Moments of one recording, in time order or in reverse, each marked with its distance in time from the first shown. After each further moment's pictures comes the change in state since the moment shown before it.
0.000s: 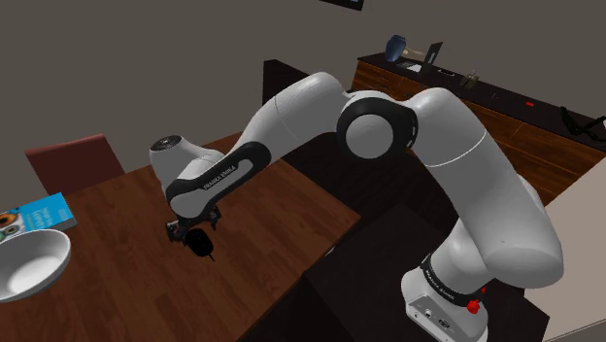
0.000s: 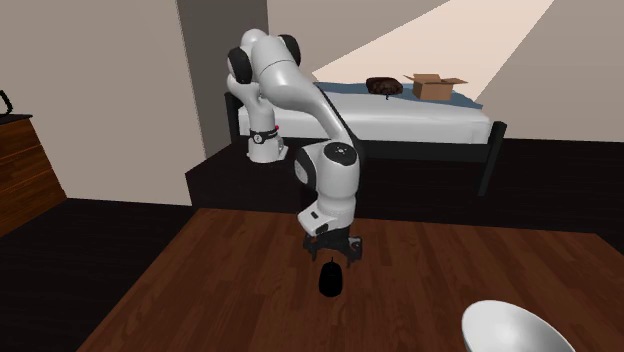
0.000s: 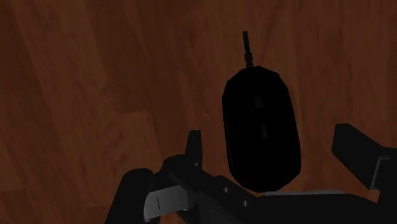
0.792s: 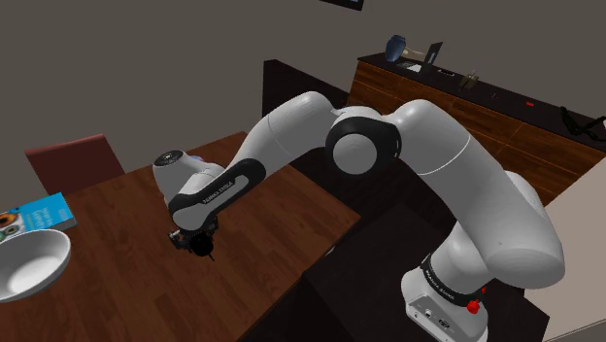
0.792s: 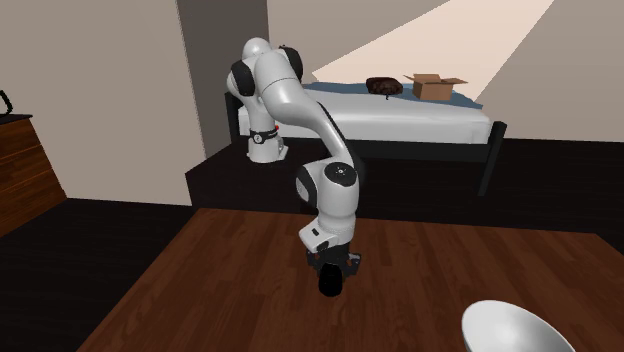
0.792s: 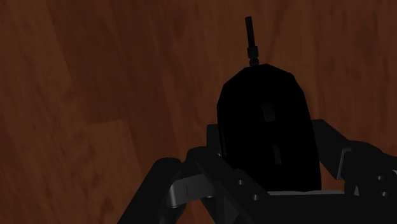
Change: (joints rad) arm 0.019 0.109 -0.017 0.081 -0.011 0.031 -0.001
